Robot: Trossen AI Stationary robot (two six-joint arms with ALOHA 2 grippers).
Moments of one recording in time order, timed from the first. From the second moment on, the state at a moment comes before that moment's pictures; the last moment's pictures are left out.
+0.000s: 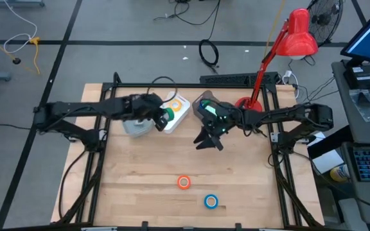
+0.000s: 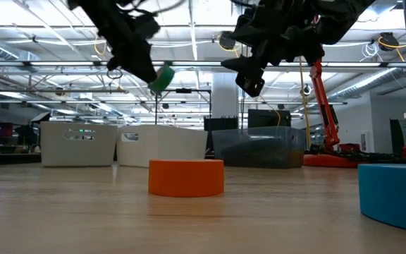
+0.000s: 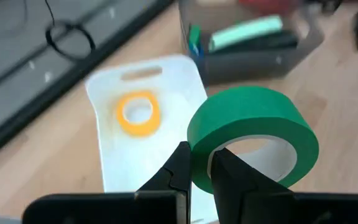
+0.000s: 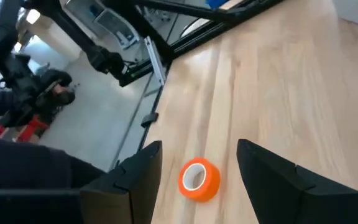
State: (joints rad) left arm 0.20 1.28 0.99 -0.48 -0.28 -0.33; right arm -0.19 1.49 0.81 0.31 -0.71 0.47
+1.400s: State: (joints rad) left arm 0.51 1.99 1.53 -1.06 -0.06 -0.18; right arm -0.27 0.75 0.12 0.84 -0.47 0.48
